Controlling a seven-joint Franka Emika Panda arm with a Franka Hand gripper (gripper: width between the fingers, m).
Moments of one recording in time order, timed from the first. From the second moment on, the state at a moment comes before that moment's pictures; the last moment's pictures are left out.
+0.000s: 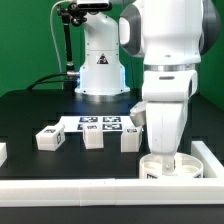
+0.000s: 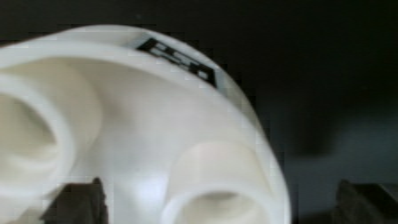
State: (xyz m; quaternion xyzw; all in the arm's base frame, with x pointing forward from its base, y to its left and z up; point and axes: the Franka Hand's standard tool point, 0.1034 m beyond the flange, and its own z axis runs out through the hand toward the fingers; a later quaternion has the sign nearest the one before) arm 0.591 0.083 0.023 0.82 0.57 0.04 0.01
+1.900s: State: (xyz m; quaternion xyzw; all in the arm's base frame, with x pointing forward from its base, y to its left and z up) arm 0.531 -0.005 0.050 0.97 0.26 0.04 0.00
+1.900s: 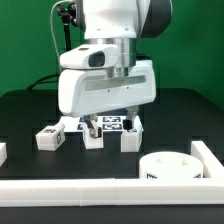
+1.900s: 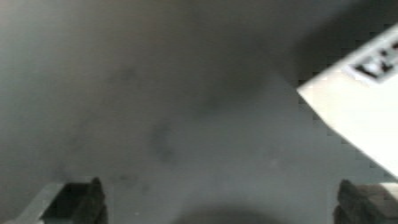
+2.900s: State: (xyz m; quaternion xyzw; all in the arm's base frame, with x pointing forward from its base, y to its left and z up) arm 0.525 0.012 0.044 0.99 -0.10 0.03 -0.05
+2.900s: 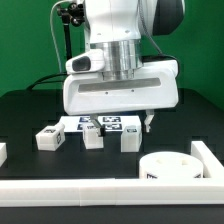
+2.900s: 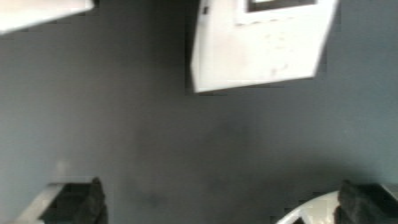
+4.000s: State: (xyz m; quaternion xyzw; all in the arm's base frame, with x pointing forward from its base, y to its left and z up) arm 0.505 0.018 0.034 0.97 -0.13 -0.17 -0.07
